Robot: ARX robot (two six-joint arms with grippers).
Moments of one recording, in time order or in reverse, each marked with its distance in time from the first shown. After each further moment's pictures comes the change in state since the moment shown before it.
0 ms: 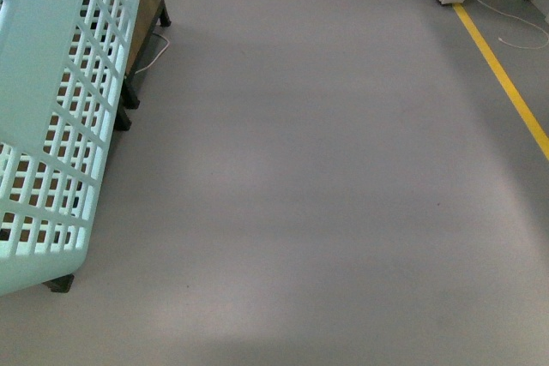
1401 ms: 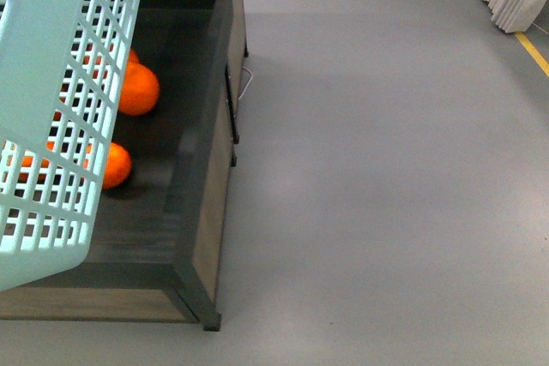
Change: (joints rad) left arm 0.003 0.000 0.000 -0.001 0.006 0.003; right arm 0.000 0.001 0.000 0.000 -0.001 0.000
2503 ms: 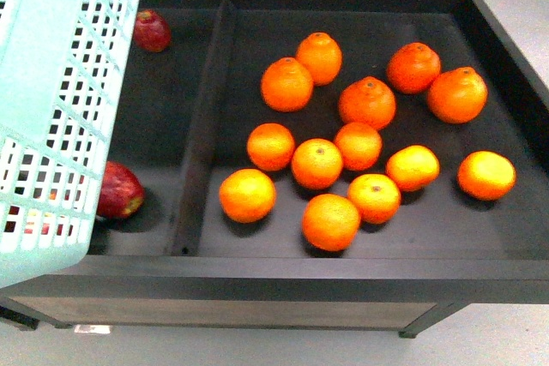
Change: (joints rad) left arm 0.000 0.000 0.000 0.000 0.000 0.002; right arm 0.000 -0.001 0.000 0.000 0.004 0.000
